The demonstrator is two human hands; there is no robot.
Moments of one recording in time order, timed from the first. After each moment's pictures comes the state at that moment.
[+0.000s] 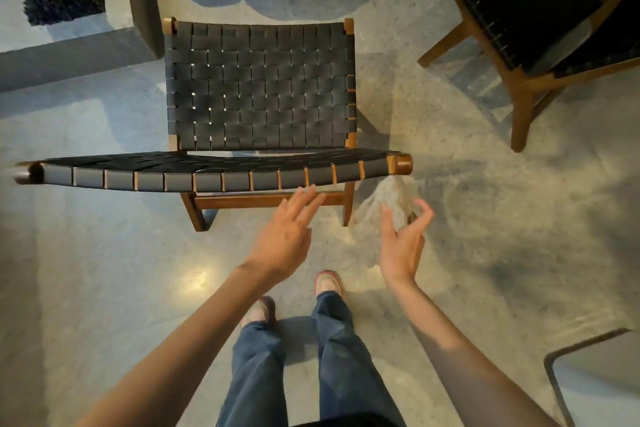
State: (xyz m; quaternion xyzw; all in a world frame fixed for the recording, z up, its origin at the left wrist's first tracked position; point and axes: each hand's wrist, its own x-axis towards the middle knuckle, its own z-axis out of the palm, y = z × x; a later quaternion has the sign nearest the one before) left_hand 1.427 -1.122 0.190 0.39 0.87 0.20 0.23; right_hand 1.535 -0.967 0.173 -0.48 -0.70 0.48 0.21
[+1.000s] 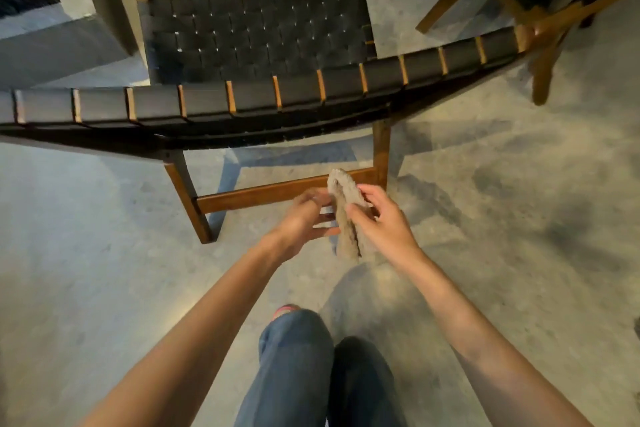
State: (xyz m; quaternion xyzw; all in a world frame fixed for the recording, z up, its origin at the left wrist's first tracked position) left_hand 1.389 -1.202 0.018 -0.04 0.63 0.55 0.54; right_hand 1.499 -1.102 0.009 -0.35 -0.73 0.58 0.05
